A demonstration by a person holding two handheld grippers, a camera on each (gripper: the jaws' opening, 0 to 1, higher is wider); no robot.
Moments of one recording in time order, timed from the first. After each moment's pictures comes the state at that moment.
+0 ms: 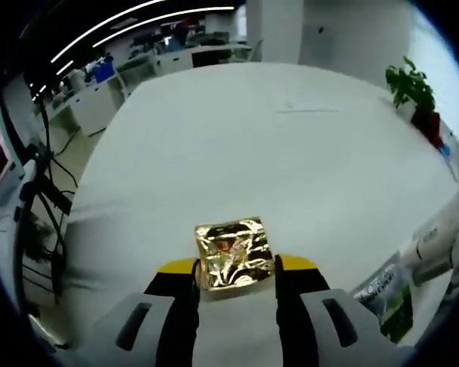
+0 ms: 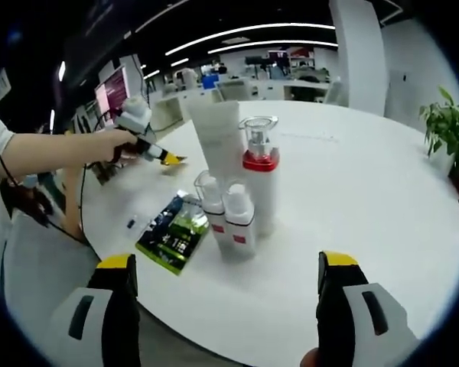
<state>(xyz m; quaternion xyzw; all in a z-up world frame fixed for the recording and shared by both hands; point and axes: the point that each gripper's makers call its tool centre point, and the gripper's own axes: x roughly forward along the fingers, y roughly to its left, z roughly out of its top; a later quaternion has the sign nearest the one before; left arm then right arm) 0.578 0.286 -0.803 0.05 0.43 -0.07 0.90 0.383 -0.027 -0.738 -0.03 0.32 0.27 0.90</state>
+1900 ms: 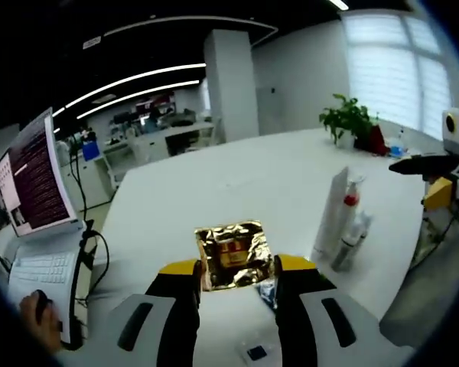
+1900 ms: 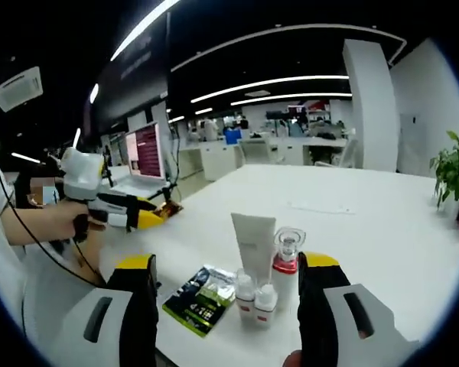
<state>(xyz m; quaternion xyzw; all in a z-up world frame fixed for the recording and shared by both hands) 0.451 0.218 -0.658 0.10 0.21 -0.17 0.96 0.407 0.018 -0.629 0.00 0.16 0.34 0.93</state>
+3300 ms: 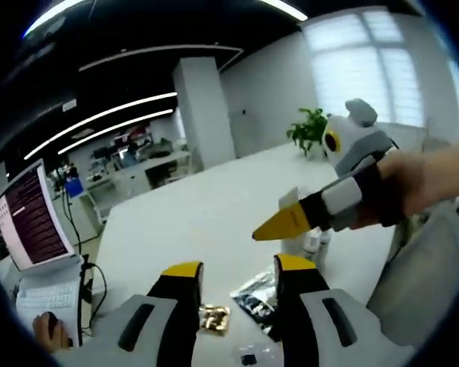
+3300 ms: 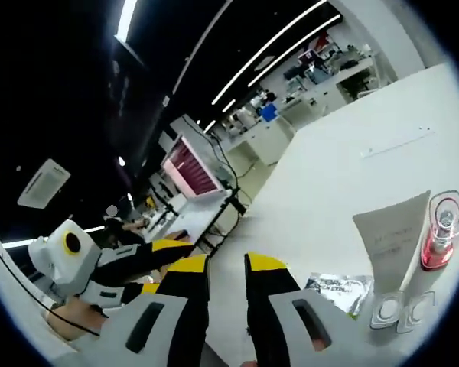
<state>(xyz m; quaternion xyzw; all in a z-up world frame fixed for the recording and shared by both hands) 0.409 0.195 -0.638 0.12 0.17 -0.23 0.95 0.430 0.137 -0.648 0.22 0.25 0.43 0.84</state>
